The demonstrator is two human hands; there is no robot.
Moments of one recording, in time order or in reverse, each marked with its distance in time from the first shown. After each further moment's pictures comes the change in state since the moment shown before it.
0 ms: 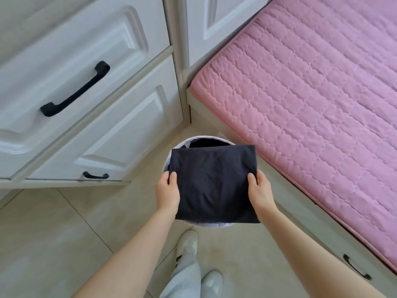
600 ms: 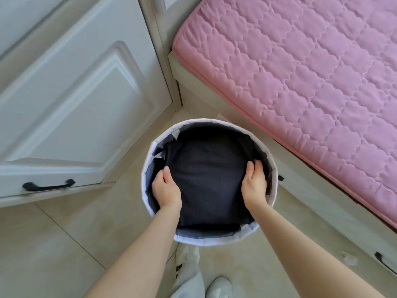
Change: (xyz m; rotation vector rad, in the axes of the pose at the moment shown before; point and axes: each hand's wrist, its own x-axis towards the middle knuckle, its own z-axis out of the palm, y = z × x) left_hand 0.092 -0.087 0.076 0.060 0.215 0.021; right_hand 0.097 0.078 0.076 -0.016 0.183 0.028
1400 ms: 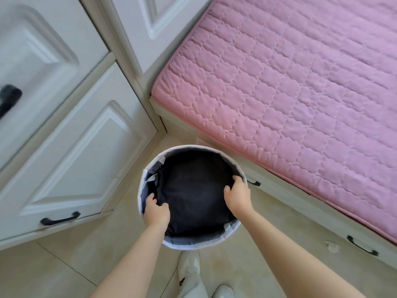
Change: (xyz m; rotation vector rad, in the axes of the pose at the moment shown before) left_hand -0.026 0.038 -0.045 0.244 -0.325 -0.171; right_hand -0.040 -0.046 -0.049 -0.297 -0.139 0.064
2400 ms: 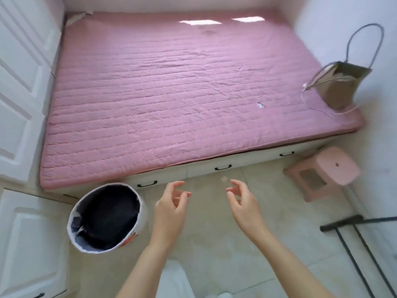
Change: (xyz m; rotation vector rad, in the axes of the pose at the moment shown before) left_hand -0.558 0.044 -0.016 0.369 -0.699 0.994; right_hand -0.472 0.212 -0.292 0.631 0.633 0.075
